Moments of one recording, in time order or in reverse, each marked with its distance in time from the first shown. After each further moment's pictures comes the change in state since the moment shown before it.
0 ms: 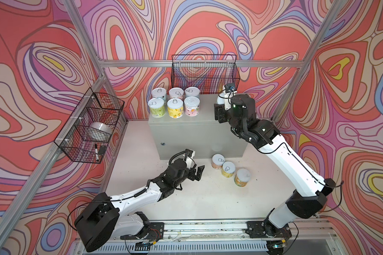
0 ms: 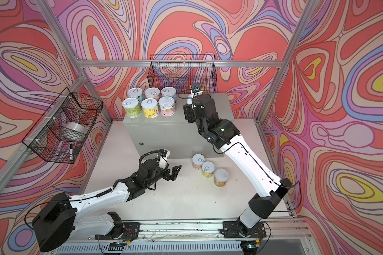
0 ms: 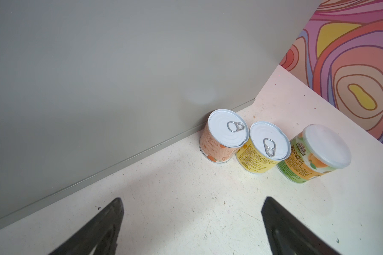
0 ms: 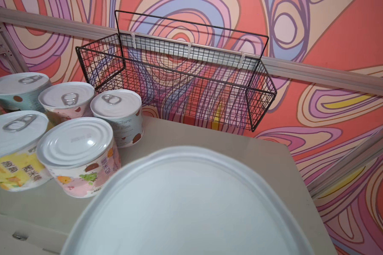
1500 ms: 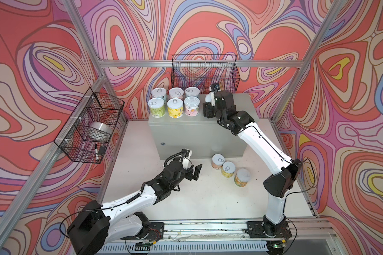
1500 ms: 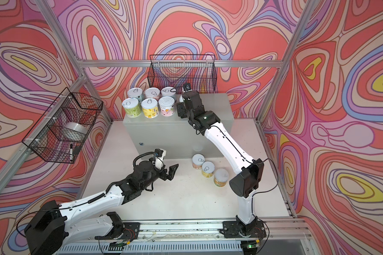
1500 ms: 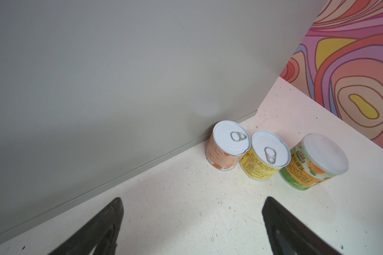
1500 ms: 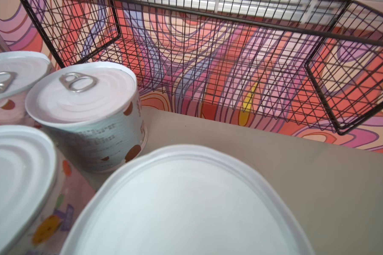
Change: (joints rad) left arm 0.000 -0.100 -0.025 -0.020 -0.048 0.034; right arm -0.074 0.285 0.173 0.015 -0.139 0.061
